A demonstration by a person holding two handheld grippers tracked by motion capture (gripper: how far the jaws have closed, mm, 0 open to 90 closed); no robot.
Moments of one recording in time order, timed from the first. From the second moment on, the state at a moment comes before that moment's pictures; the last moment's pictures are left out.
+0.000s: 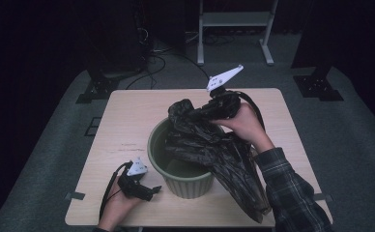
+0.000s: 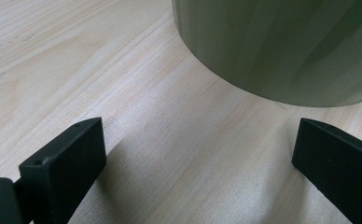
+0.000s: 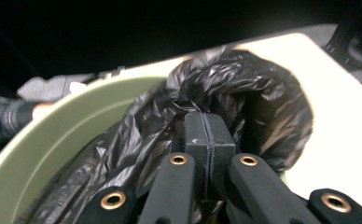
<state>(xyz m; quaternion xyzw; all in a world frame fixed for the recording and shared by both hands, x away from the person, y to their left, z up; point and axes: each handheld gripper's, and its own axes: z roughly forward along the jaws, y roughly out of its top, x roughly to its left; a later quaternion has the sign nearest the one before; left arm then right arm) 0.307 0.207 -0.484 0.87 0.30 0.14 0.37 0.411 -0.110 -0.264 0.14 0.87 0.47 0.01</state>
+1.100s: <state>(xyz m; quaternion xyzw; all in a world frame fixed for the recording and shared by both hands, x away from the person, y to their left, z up) 0.307 0.207 -0.483 0.87 0.30 0.14 0.37 0.419 -0.113 -0.248 0.15 0.83 0.54 0.00</state>
